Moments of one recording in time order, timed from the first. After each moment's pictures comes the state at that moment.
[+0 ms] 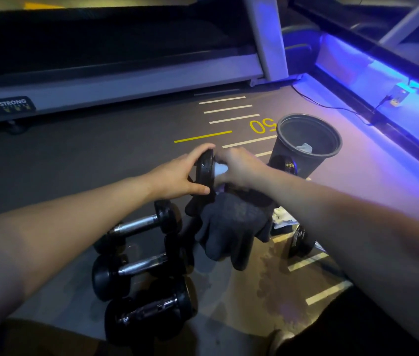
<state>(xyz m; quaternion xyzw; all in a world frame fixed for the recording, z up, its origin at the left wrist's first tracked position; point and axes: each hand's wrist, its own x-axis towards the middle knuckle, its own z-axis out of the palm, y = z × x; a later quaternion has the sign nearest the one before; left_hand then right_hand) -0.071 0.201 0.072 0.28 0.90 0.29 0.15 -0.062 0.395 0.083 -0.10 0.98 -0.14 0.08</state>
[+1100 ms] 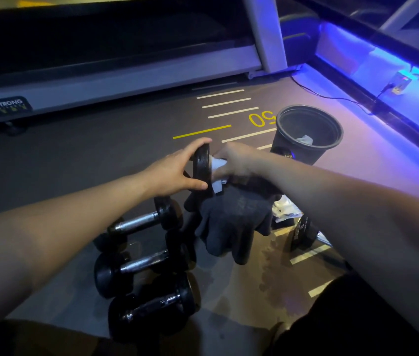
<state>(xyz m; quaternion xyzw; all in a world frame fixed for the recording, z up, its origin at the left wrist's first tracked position) -0.066 0.200 0.077 0.27 0.91 0.28 0.15 -0.077 0.404 0.081 -0.09 0.95 -0.22 0.21</state>
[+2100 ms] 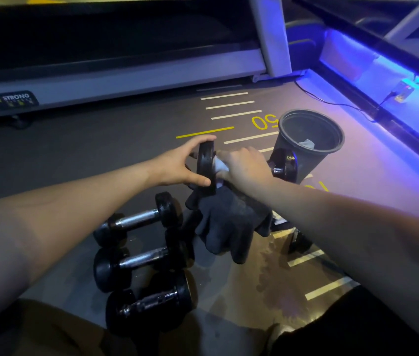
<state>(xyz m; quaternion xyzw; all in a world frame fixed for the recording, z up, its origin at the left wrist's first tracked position) -0.076 0.199 0.072 0.27 0.85 0.41 0.19 -0.042 0.394 0.074 -0.14 0.99 0.01 -0.04</state>
